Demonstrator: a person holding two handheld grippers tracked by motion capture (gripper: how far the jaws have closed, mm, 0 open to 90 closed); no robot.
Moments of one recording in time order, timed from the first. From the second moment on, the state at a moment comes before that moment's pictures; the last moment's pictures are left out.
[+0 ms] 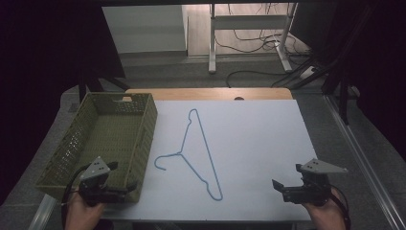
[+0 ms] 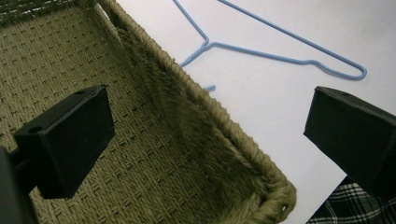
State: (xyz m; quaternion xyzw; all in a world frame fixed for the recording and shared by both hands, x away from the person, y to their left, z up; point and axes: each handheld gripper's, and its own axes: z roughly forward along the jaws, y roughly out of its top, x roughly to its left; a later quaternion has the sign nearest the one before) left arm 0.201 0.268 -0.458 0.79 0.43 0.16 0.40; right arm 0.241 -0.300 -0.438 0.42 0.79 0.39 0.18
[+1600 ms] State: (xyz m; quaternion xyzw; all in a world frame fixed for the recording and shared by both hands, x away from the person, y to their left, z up) left arm 0.200 0.261 -0.454 0.80 0.42 0.17 0.40; right arm 0.260 -0.228 -0.434 0.38 0.84 0.37 0.14
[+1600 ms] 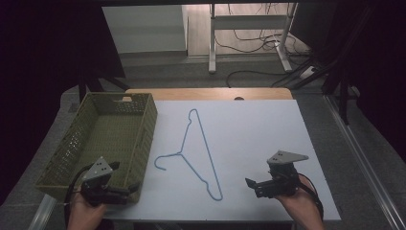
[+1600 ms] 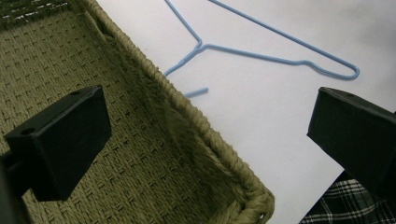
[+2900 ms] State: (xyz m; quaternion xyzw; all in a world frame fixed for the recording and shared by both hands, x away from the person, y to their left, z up) left arm 0.202 0.258 -0.459 0.81 0.42 0.17 0.38; right arm 0.319 -0.106 -0.460 0.31 0.89 0.33 0.09
